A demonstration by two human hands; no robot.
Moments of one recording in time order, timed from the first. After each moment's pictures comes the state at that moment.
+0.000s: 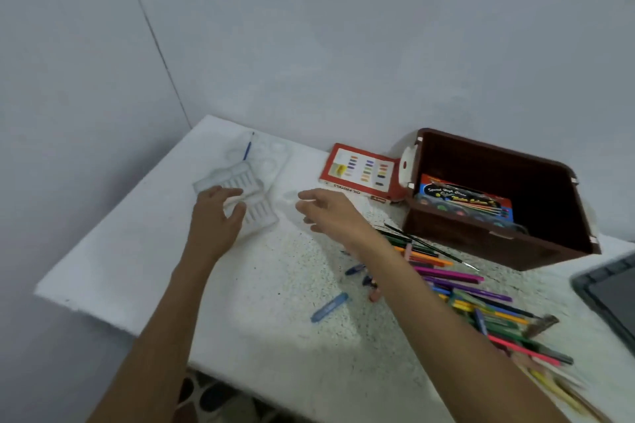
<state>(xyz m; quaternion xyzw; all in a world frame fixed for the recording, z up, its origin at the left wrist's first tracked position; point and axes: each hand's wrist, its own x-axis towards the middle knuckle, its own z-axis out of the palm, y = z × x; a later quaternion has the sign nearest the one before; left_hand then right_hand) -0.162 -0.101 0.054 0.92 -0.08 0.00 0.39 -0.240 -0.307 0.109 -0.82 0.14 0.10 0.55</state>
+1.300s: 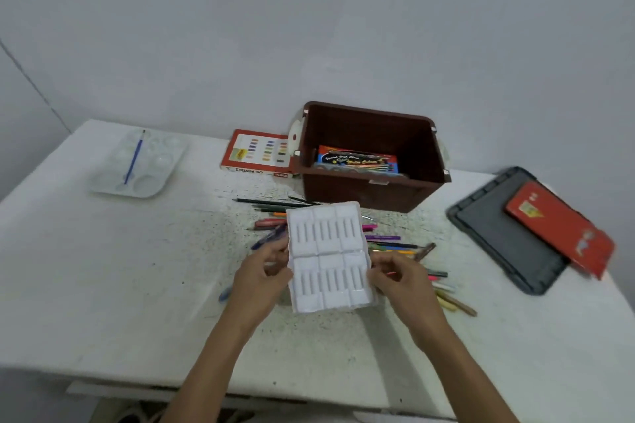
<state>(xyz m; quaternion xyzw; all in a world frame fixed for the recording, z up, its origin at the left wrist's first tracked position) -0.355 -0.246 0.051 0.76 -0.15 -0.26 0.57 -0.493 -0.425 0.067 -0.73 0.37 -0.12 0.56</state>
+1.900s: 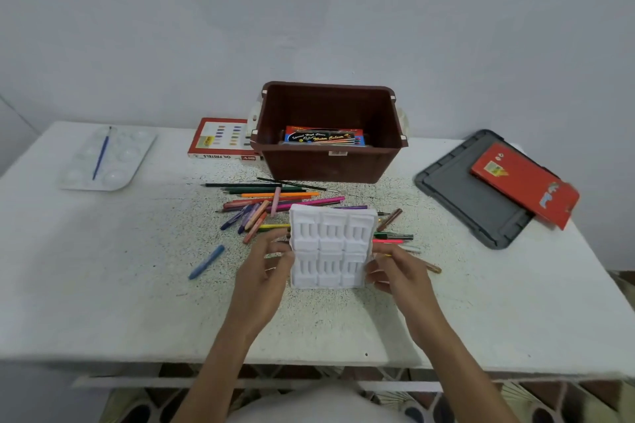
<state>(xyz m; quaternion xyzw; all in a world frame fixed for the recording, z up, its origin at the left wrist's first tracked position) -0.428 -0.268 0.058 0.78 -0.20 -0.23 0.55 -0.568 -0.434 0.055 -0.64 0.38 -0.18 0.64</state>
